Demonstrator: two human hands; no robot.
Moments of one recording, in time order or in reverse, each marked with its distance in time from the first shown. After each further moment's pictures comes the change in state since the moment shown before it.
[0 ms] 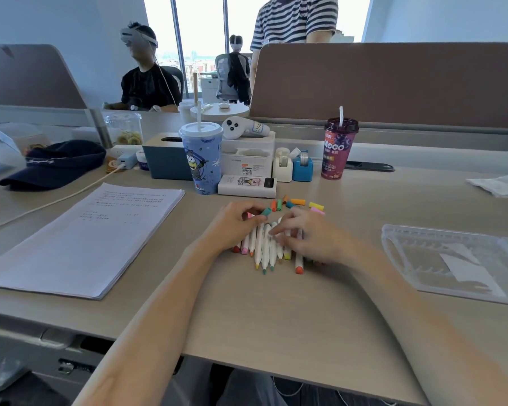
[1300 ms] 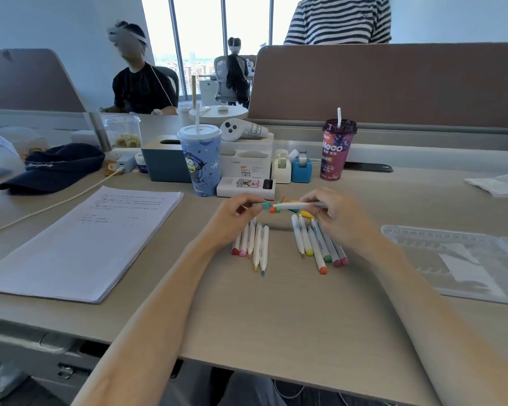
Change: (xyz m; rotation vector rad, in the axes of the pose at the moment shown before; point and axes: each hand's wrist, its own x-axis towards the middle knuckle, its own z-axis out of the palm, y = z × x) left_hand 0.004 0.002 -0.002 -0.274 0.050 0.023; right_hand -0.005 0.029 -0.021 0.003 0.402 -0.004
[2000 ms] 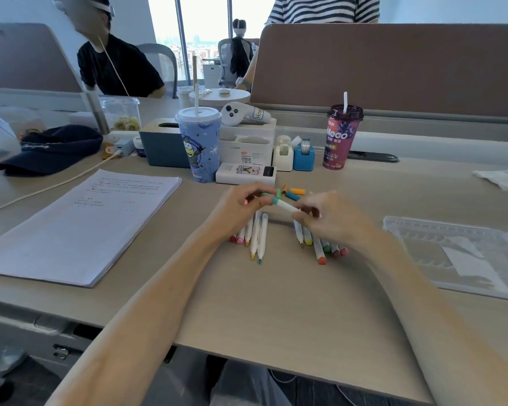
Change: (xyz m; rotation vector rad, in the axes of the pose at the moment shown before) left_hand -0.002 0.009 0.011 0.097 -0.027 0.028; right_hand -0.003 -0.026 -0.002 -0.112 -0.263 0.073
